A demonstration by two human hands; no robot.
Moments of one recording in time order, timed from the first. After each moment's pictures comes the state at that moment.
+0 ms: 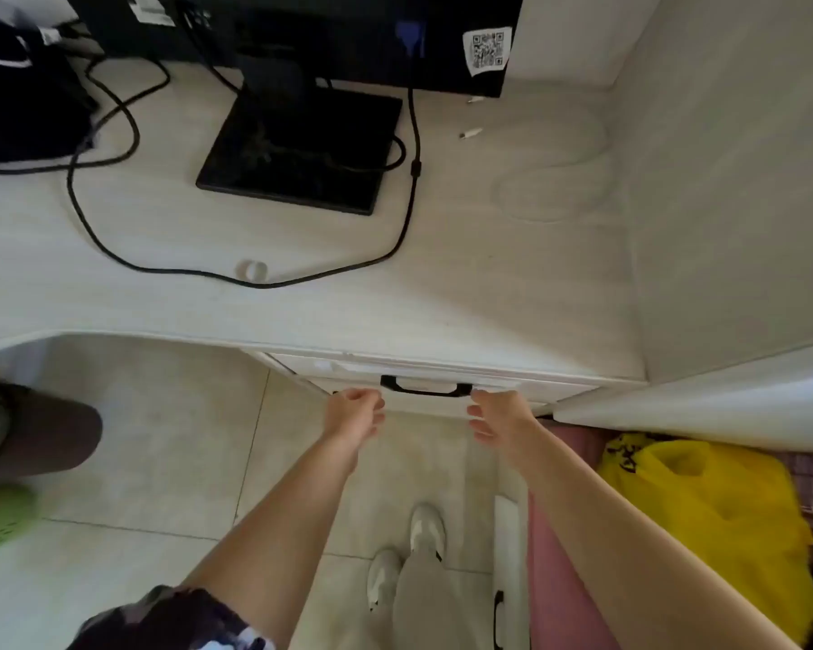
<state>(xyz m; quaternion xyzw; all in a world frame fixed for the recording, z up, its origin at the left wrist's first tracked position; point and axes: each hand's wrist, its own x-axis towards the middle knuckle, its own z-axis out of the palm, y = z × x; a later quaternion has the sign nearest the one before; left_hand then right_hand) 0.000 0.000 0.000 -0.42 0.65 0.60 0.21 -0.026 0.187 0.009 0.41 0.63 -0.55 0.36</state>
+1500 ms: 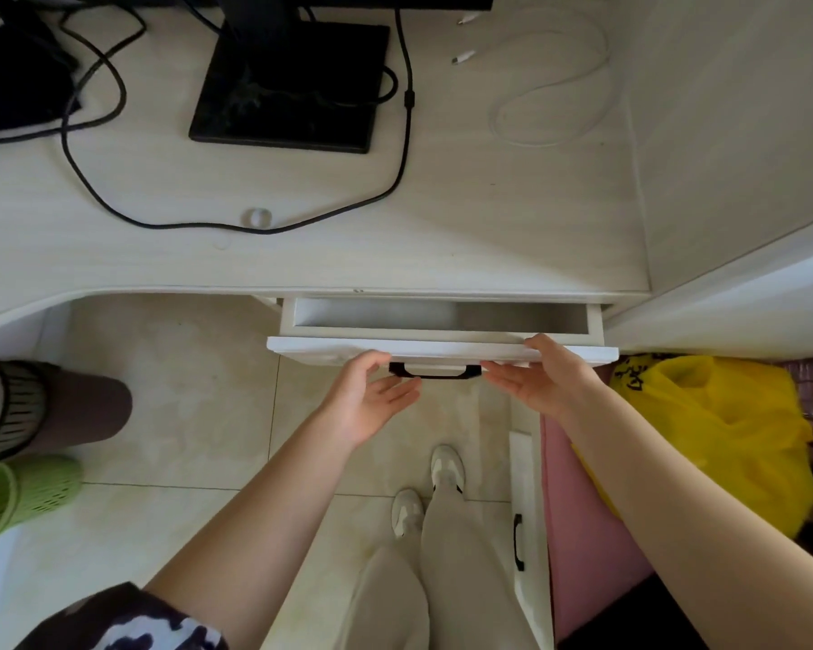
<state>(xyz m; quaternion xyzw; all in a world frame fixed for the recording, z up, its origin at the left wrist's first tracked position) 0.045 -0.013 0.032 -0.48 0.34 0.76 0.27 0.023 0.216 0.052 0.51 0.36 -0.74 0.24</state>
